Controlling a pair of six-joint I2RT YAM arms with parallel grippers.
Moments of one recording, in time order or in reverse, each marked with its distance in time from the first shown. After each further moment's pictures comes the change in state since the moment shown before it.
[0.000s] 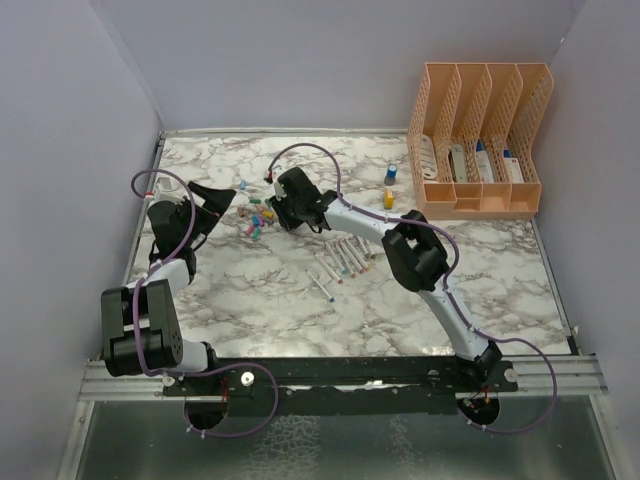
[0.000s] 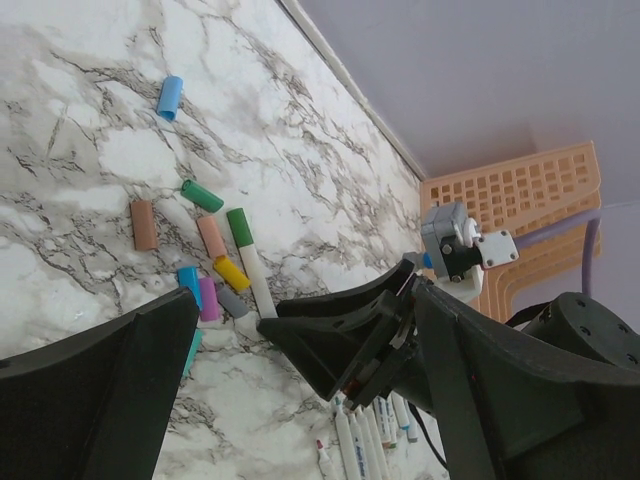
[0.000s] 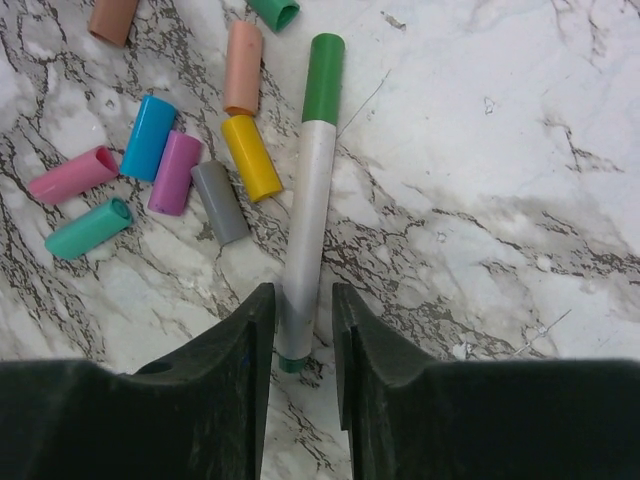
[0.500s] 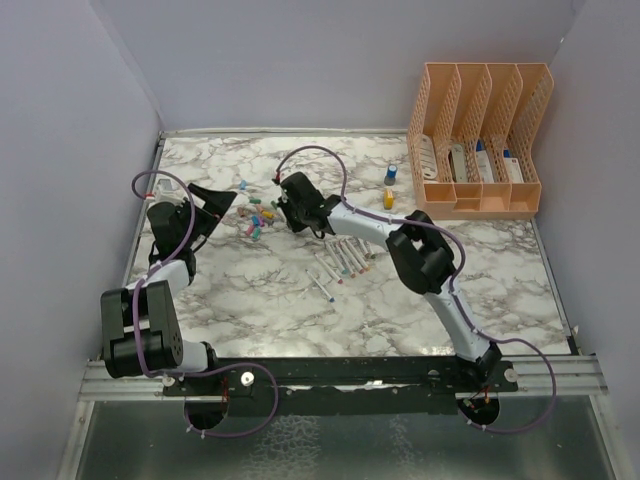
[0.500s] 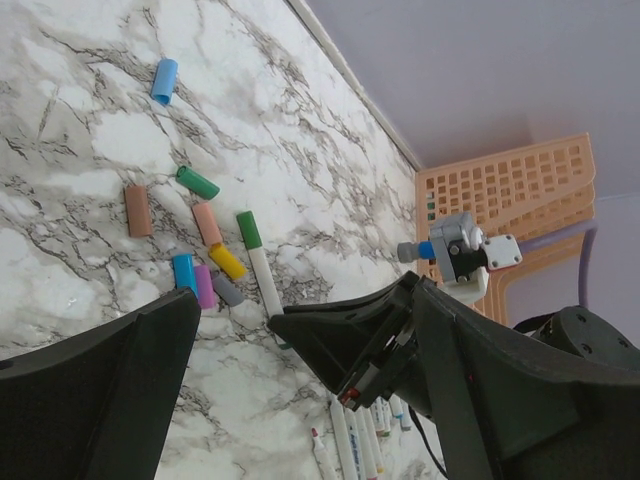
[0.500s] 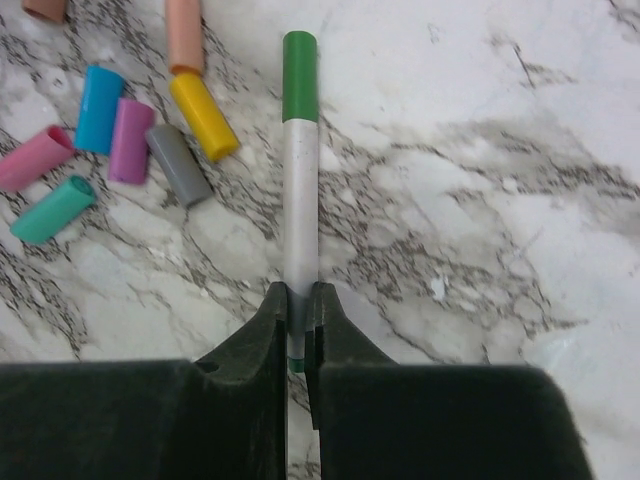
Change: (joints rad) left arm 0.008 -0.004 -0.003 -0.009 0.025 -0.010; right arm 0.000 -0.042 -0.073 0.025 0.106 0.072
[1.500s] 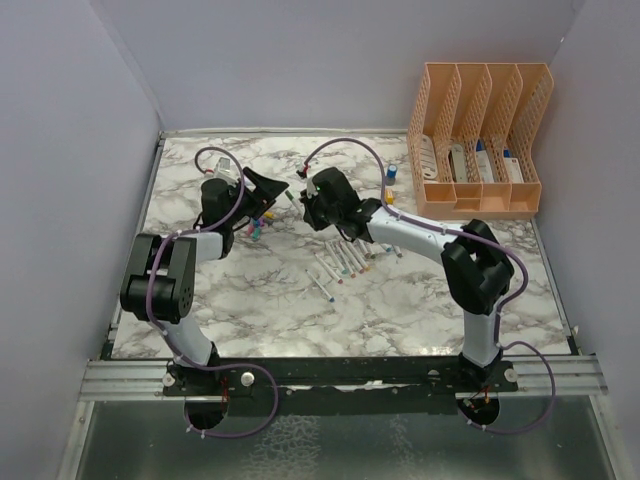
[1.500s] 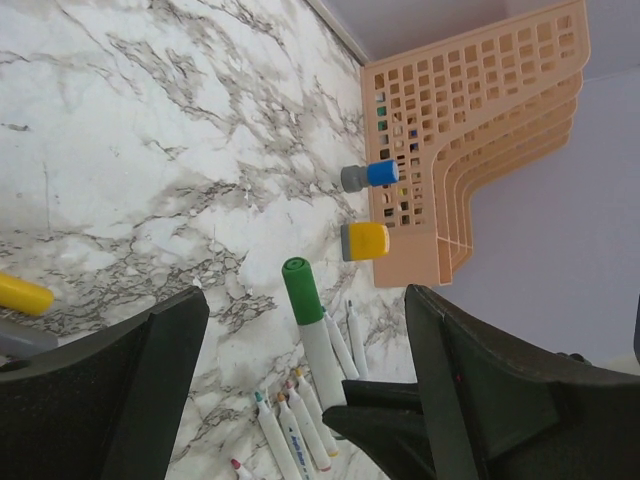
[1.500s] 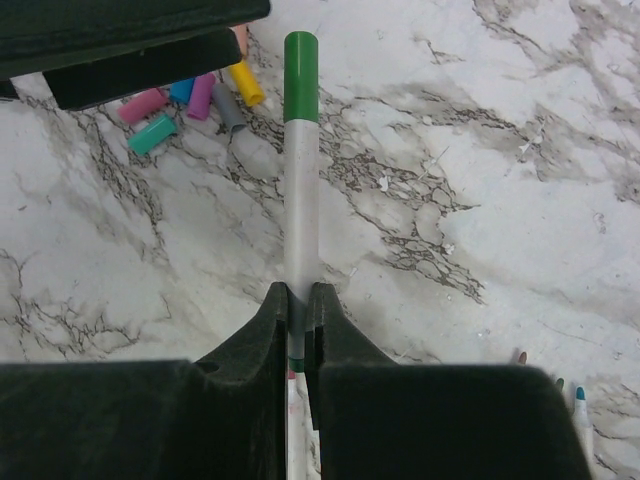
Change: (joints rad) left arm -0.303 0.311 0.218 0.096 -0.012 -0.080; right arm -0.015 -0.452 -0.455 0.142 -0.020 0.000
